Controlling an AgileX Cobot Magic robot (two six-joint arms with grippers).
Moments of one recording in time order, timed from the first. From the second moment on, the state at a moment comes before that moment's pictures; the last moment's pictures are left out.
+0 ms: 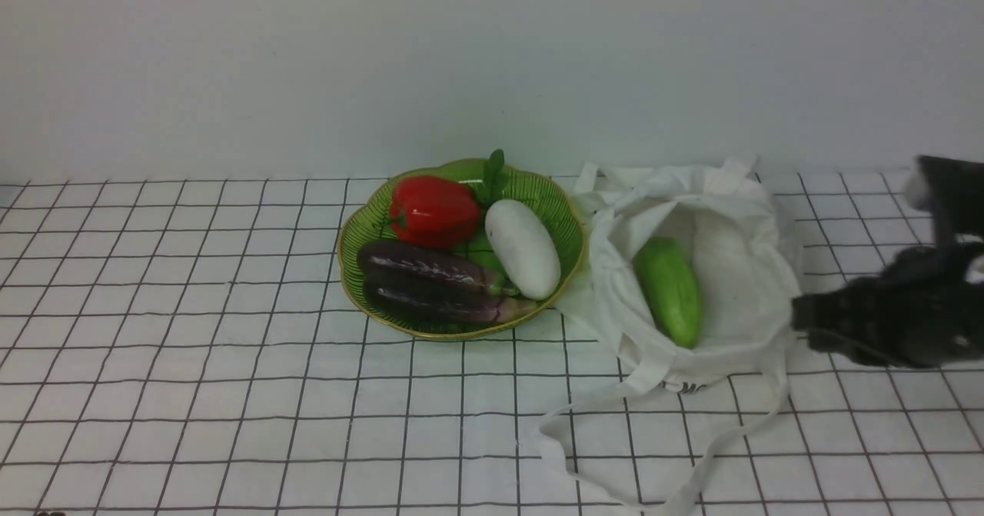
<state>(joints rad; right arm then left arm) 0.21 1.38 -0.85 0.26 0.64 -0.02 -0.05 -0.01 0.03 -0.02 0.39 -0.02</state>
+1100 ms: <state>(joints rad) 0.25 1.99 -1.35 0.20 0.71 -0.07 -0.05 -0.01 0.03 -0.02 0.39 -0.02</state>
